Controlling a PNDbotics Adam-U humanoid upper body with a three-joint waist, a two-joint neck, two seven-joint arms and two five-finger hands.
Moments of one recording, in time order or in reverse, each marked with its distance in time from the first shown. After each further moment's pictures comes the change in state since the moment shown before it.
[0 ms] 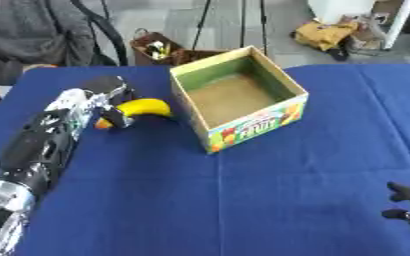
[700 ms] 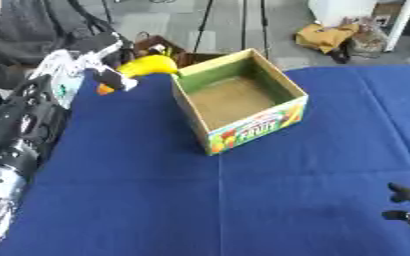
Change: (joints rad) left arm -0.070 0.061 0.004 -0.188 0.220 -0.040 -0.116; right arm 0.001 -0.001 -0.001 0.001 0.000 0.000 -0.001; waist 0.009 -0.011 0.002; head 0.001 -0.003
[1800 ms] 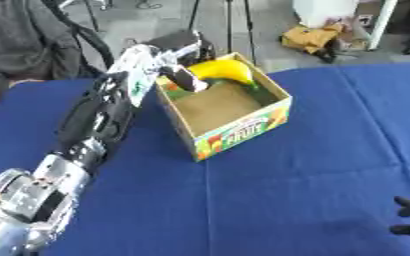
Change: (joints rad) left arm -0.072 -0.199 -0.096 0.007 -0.166 0.005 0.047; right arm -0.015 0.000 0.024 0.011 -0.003 0.012 0.028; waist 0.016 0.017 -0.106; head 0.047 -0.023
